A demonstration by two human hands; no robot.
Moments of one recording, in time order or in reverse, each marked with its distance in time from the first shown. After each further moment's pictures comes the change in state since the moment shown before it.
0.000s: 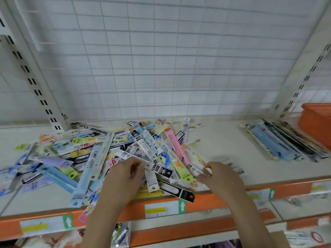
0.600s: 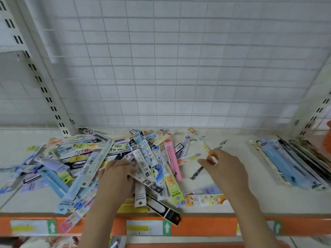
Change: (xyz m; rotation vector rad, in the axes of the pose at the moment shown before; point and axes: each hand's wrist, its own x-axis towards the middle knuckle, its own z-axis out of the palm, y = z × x) left_hand 0.026 0.010 0.023 0.413 -0.011 -0.201; right_hand 0.057 0.016 -0.036 0.169 0.280 -0.173
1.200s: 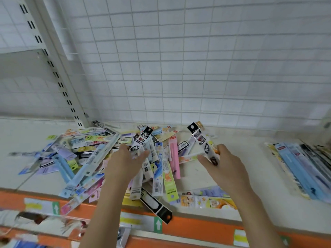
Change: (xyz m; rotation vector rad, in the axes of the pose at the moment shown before) left_hand 0.021 0.038 0.005 -0.172 0.053 -0.392; right_hand 0.023 0.025 0.010 0.136 -0.145 -0.118
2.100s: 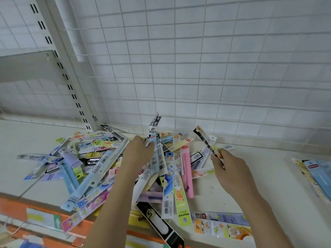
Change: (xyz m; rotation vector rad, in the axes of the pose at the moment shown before) left_hand 0.067 0.021 0.005 -0.145 -0.021 0.052; right_hand 0.045 -0.009 0.022 -0.050 -0.030 -0.140
